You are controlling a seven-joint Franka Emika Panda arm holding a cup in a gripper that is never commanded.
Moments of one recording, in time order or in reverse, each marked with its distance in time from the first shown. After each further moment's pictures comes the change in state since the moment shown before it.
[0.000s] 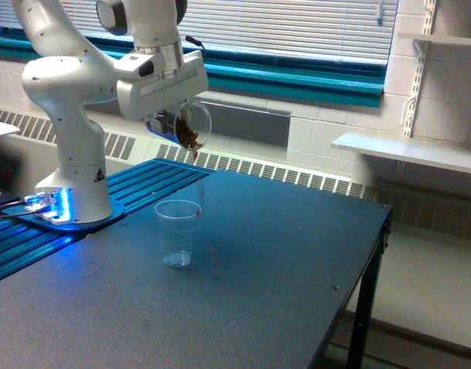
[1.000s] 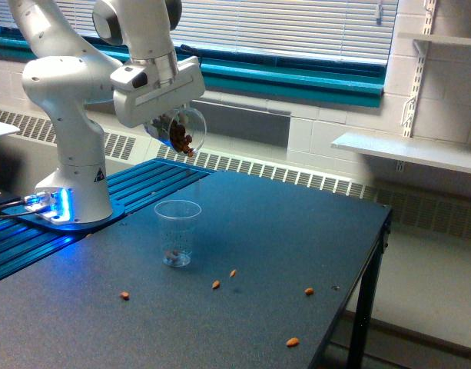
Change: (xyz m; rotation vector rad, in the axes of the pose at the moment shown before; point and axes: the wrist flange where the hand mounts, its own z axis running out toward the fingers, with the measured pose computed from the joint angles) arm -0.020 0.016 0.019 0.024 -0.058 0.077
